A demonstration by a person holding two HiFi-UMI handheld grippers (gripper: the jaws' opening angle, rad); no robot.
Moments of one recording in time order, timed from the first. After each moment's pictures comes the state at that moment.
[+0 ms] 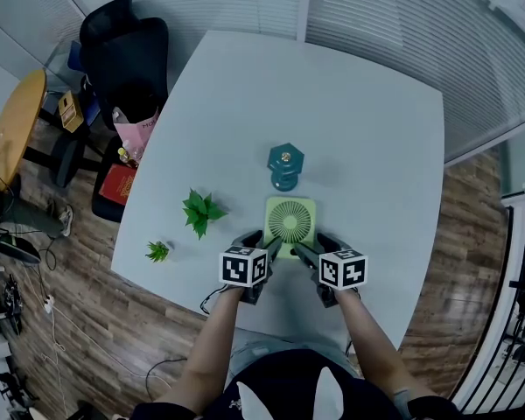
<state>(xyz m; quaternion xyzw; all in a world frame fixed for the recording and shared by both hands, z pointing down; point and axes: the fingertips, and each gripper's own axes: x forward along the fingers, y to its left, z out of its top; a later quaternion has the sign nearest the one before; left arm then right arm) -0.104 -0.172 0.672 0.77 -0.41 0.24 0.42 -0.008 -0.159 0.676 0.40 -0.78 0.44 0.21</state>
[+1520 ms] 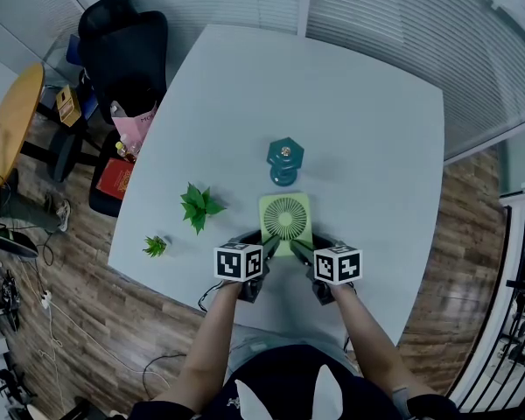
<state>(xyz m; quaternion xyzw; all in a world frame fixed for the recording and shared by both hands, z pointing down) -0.103 -0.162 0.681 0.76 -0.40 0.22 0.46 -0.020 -0.149 0.689 0.38 -0.77 0.46 0.22</state>
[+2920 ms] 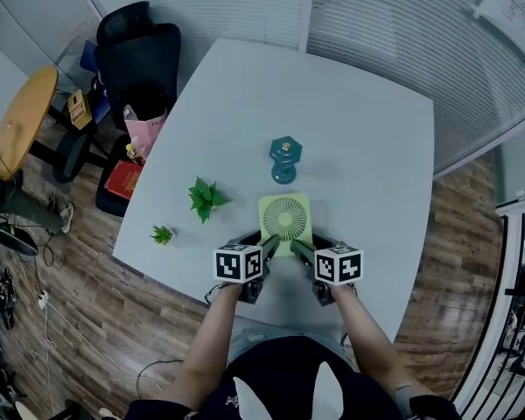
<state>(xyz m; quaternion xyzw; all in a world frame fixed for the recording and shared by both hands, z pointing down) -0.104 -0.139 0.635 0.77 -0.42 0.18 0.44 -0.019 -0.129 0.641 0.38 -0.79 0.43 0.21</state>
